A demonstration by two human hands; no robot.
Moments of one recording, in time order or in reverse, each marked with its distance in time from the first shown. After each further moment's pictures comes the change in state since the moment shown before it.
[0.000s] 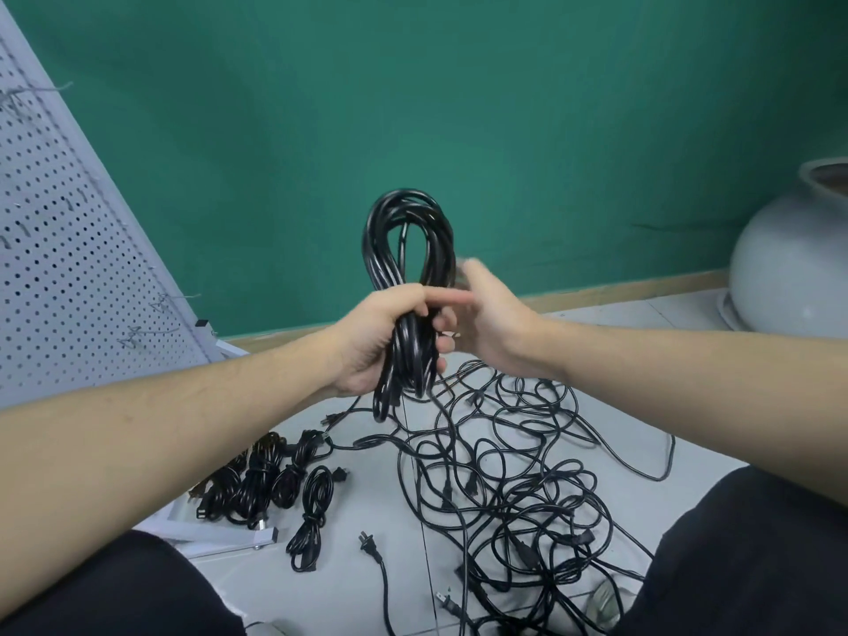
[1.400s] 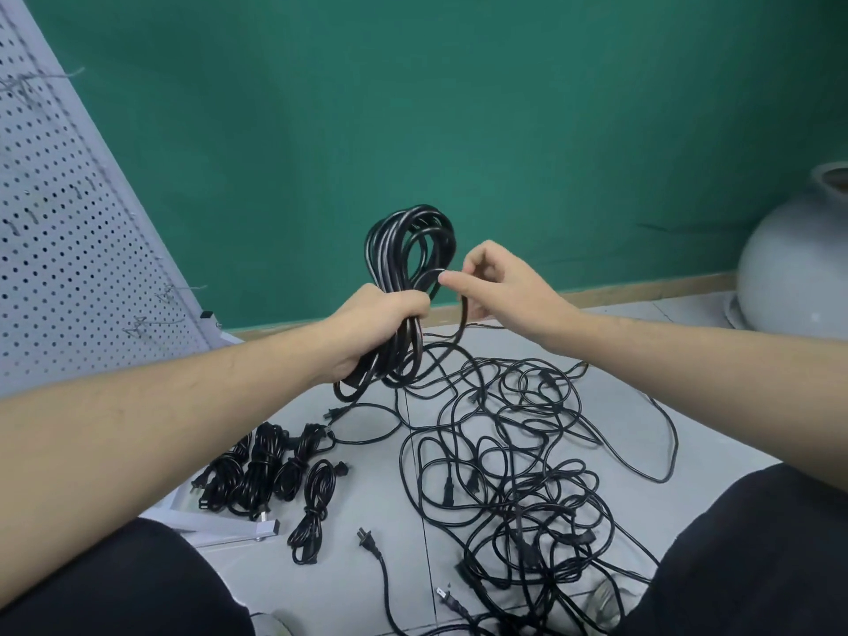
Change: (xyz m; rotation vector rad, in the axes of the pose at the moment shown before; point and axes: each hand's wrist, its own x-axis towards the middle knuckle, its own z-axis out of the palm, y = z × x) left_hand 0.005 0.008 -0.024 0.588 0.461 -0.061; right_hand -0.001 -0.007 -0.028 -0.527 0.164 -0.321
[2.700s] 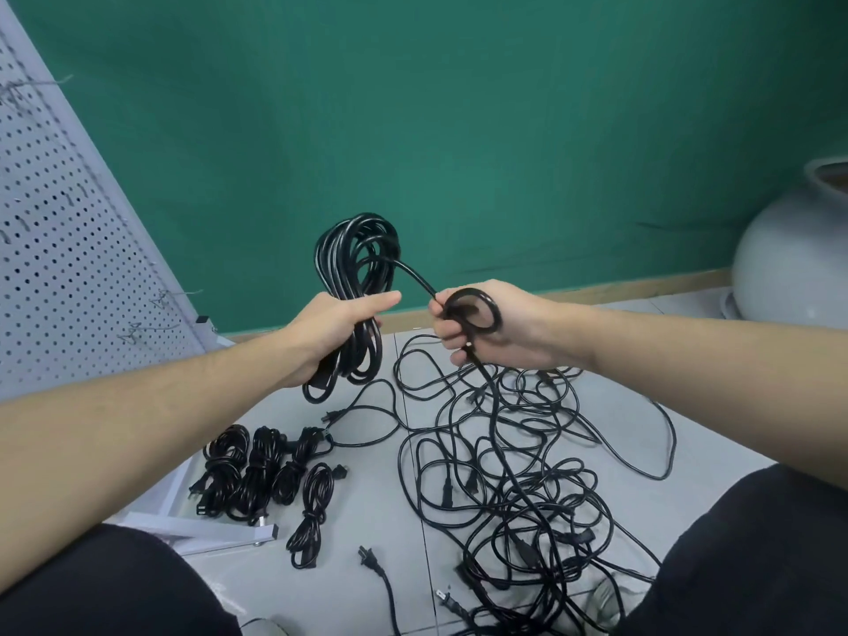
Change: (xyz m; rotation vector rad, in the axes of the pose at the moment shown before) left_hand 0.020 -0.026 -0.030 -0.043 0.135 -0.054; right_hand -0.005 -0.007 0.009 0.553 -0.416 0.433
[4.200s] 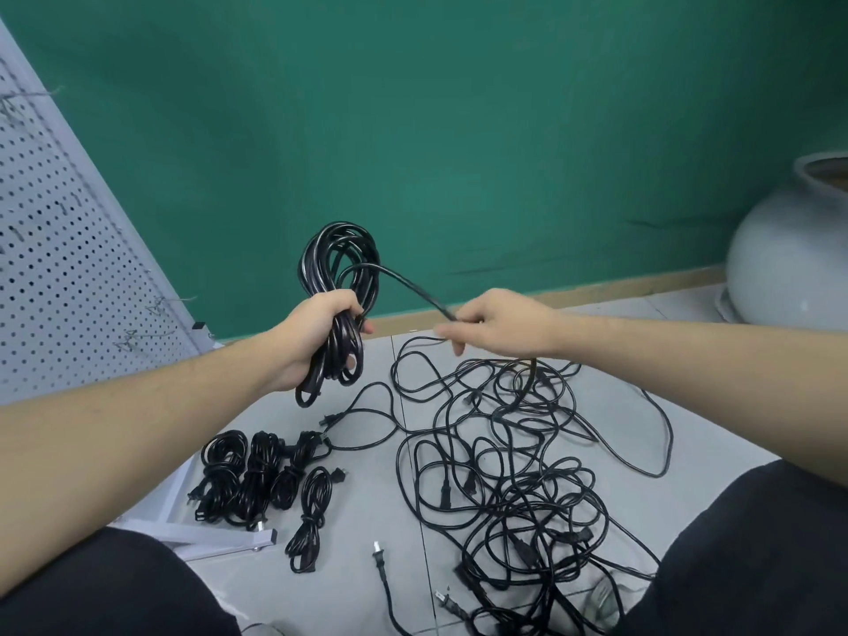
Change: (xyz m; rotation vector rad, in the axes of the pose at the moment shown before) left_hand 0.008 -0.007 -0.009 -0.150 -0.105 -0.076; right_hand -0.012 0.002 -0.023 -1.151 0.312 -0.173
